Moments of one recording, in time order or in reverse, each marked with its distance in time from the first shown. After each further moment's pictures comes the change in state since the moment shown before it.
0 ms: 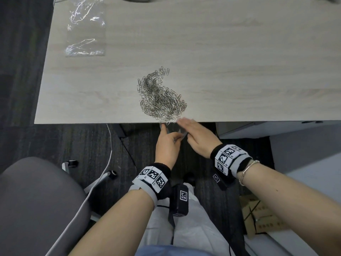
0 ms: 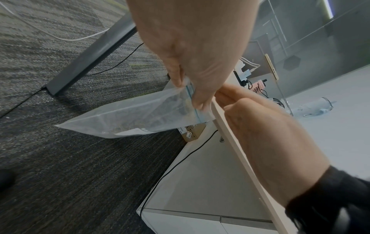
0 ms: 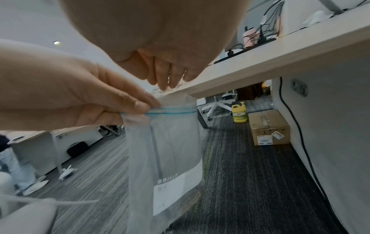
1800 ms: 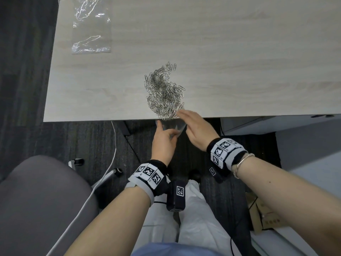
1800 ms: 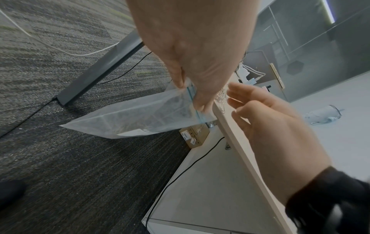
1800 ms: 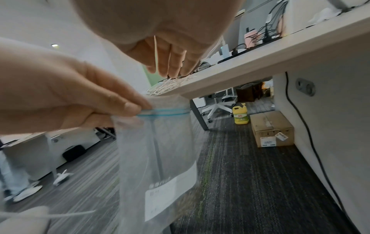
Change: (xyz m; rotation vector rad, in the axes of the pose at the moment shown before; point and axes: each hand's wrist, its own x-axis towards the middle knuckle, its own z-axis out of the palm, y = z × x) left_hand 0.001 -0.029 -0.024 0.025 -0.014 -0.067; right_hand 0.021 -0.020 0.016 0.023 0.145 -0.002
